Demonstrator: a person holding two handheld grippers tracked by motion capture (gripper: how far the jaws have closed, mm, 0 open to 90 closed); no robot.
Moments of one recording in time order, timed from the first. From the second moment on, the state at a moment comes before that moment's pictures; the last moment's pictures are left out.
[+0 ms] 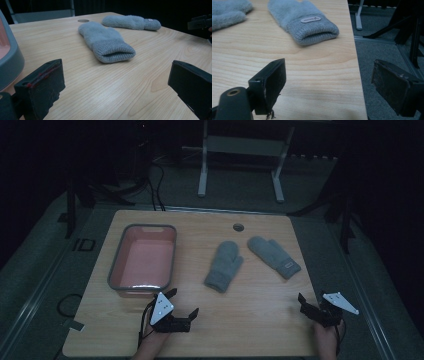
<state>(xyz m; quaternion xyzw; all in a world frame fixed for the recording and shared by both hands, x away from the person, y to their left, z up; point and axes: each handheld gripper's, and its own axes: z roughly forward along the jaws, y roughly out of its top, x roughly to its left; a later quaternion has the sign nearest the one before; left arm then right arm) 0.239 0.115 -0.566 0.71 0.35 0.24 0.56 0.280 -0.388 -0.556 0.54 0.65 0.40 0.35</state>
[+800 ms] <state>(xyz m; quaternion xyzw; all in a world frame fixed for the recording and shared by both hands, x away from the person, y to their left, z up) 0.237 0.114 -0.567 0.71 0.35 0.24 0.56 0.307 -0.380 -0.527 0.47 0.71 0.42 0.32</state>
